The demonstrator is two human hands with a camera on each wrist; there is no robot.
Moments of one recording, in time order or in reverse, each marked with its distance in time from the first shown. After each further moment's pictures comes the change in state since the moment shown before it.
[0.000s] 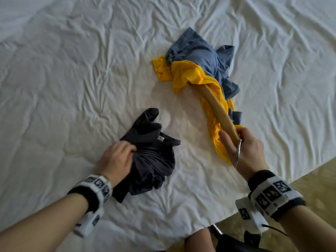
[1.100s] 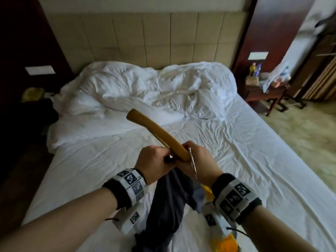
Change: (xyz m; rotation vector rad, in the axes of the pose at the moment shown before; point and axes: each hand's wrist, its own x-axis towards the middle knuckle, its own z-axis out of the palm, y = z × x) left_hand -0.001 0.122 -0.385 -0.254 0.646 0.046; right_hand -0.093 -0.380 -0.148 -0.001 -0.265 -0.815
